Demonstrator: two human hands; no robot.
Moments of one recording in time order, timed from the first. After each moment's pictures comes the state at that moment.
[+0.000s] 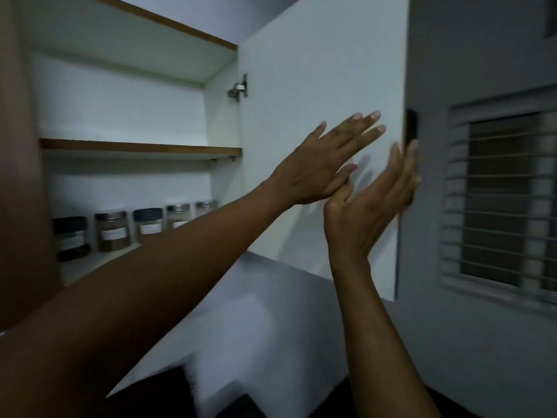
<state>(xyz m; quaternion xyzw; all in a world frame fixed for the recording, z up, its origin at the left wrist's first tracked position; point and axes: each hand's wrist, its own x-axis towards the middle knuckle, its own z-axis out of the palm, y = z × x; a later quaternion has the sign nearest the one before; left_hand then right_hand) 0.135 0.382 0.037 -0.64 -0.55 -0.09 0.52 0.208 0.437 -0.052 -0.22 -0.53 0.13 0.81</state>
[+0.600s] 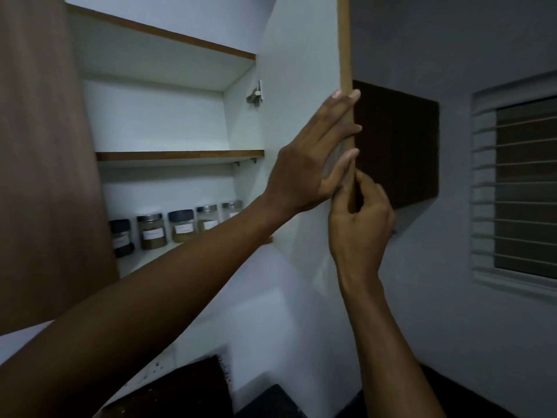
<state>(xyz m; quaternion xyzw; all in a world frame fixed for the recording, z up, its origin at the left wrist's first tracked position) 0.171 0.318 0.023 -0.62 -0.49 -0.27 0.55 0.241 0.377 -0.075 -0.10 -0.59 0.33 0.73</state>
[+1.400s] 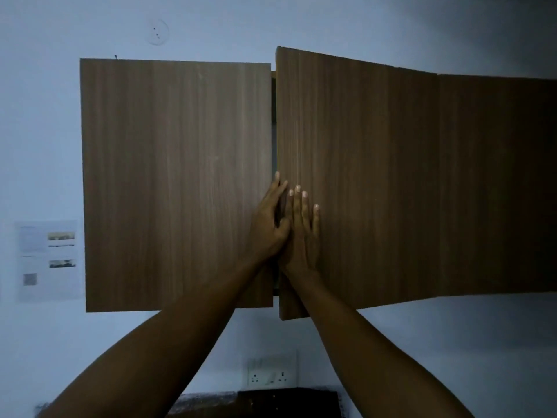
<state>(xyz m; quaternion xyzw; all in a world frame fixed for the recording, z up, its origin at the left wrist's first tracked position) 0.011 0.049 -0.012 -0.35 -0.72 -0.39 0.46 -0.028 0.139 -0.051 0.05 -0.82 0.09 0.57</state>
